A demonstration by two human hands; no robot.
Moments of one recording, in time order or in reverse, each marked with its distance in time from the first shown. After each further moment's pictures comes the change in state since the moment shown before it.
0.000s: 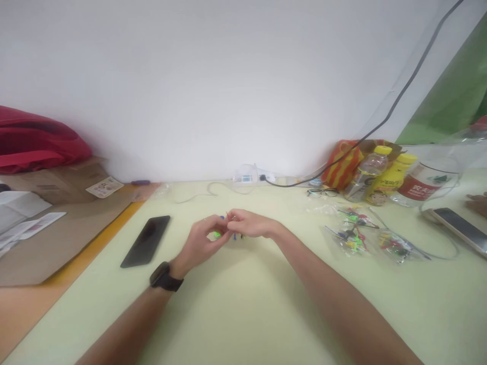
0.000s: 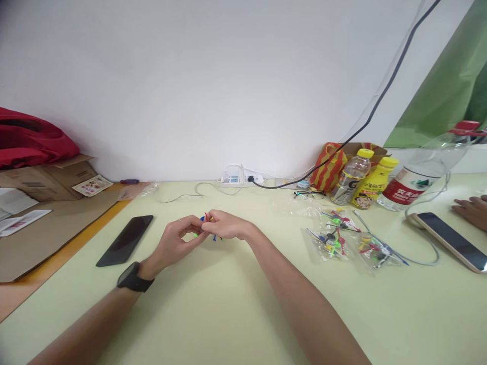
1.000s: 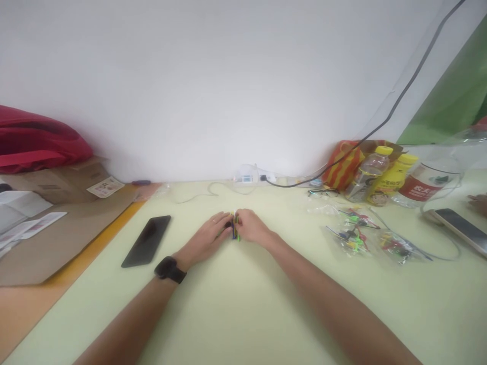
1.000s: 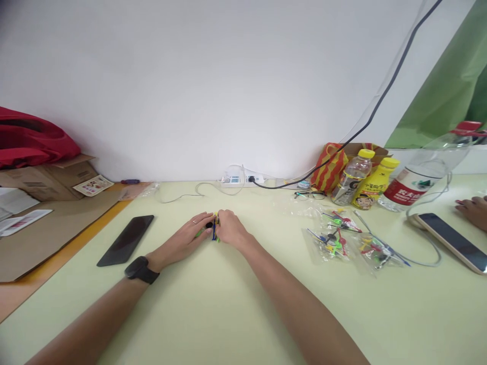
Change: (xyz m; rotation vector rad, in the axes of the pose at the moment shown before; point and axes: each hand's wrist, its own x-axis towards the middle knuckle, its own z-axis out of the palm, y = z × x) left_hand 0.001 -0.048 0.004 0.397 -0.271 -0.002; right_hand 0.029 0.046 0.021 -0.445 0.372 0.032
